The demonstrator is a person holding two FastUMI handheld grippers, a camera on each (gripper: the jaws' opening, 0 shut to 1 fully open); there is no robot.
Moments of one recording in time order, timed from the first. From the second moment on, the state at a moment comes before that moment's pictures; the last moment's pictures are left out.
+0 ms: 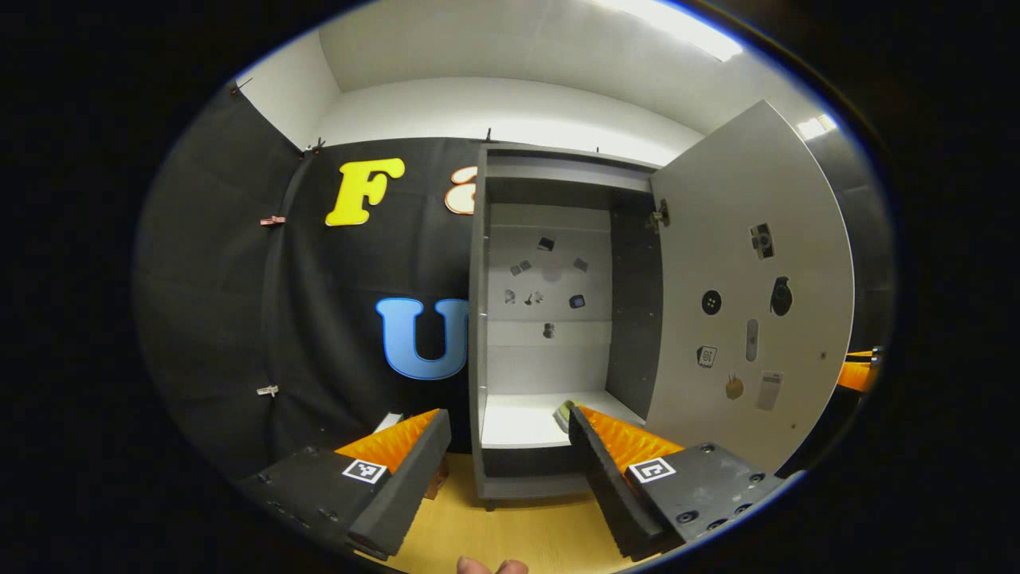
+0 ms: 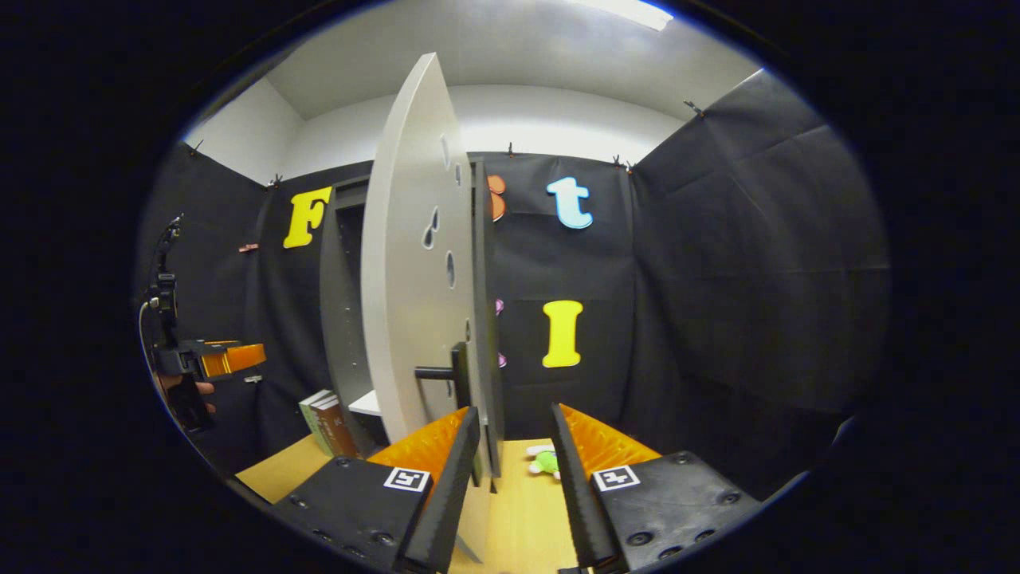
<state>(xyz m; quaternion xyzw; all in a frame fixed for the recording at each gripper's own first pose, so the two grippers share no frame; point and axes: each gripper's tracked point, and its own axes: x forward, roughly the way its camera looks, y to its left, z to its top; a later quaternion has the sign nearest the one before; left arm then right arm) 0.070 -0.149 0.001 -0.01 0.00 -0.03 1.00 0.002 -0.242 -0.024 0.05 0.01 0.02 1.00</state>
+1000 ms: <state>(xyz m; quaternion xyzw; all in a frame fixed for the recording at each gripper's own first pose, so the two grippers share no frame) 0.329 -0.297 -0.110 -0.02 0.20 -0.13 0.97 -0.002 -0.372 -0.092 0.03 0.04 -0.08 1.00</state>
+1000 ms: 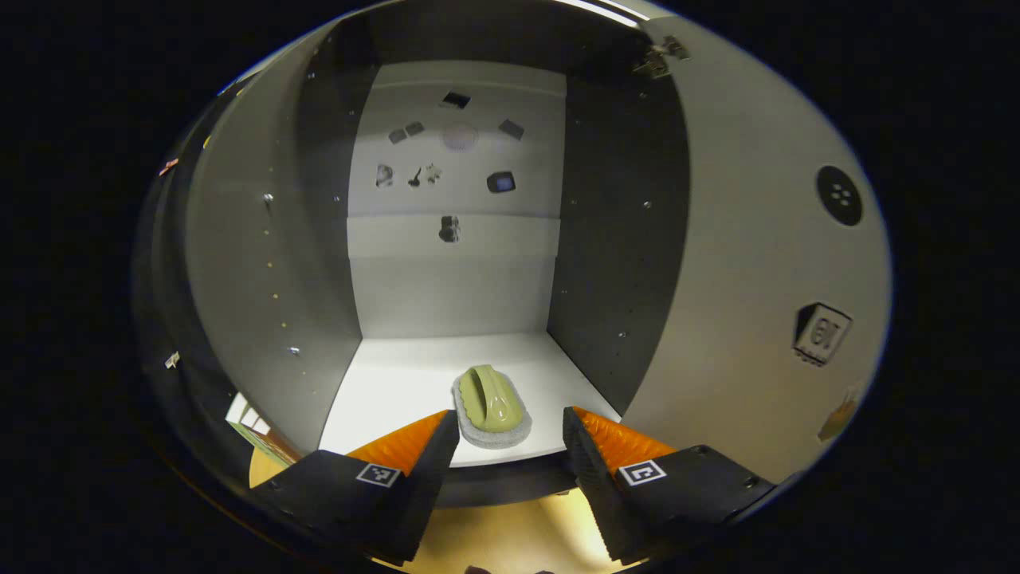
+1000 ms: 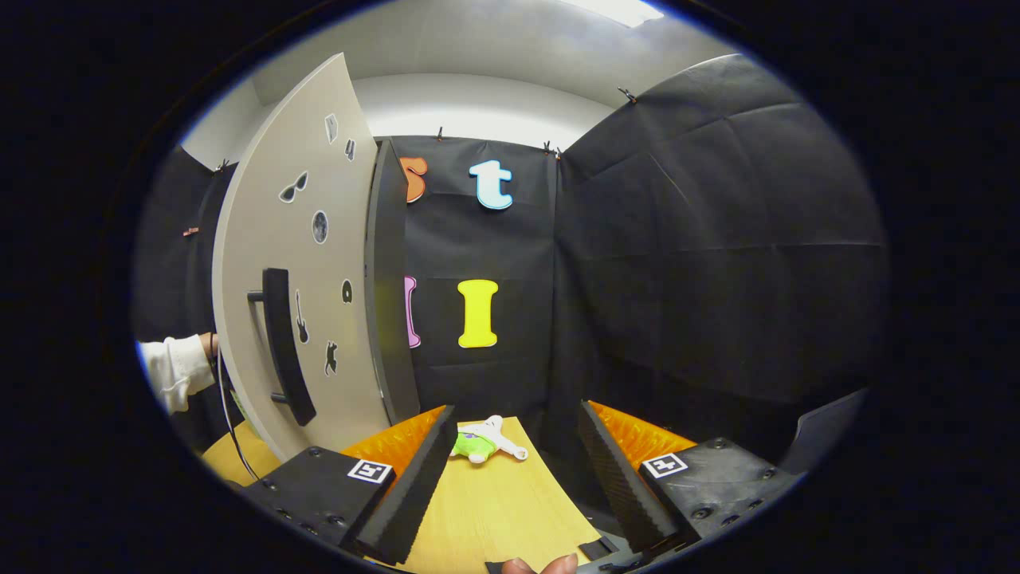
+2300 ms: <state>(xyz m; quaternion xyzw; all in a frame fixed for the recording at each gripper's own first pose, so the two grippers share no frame) 0.384 -0.276 -0.153 0.01 0.27 -0.11 0.96 0.008 -0.408 -0.121 0.08 0.06 -0.10 0.99</state>
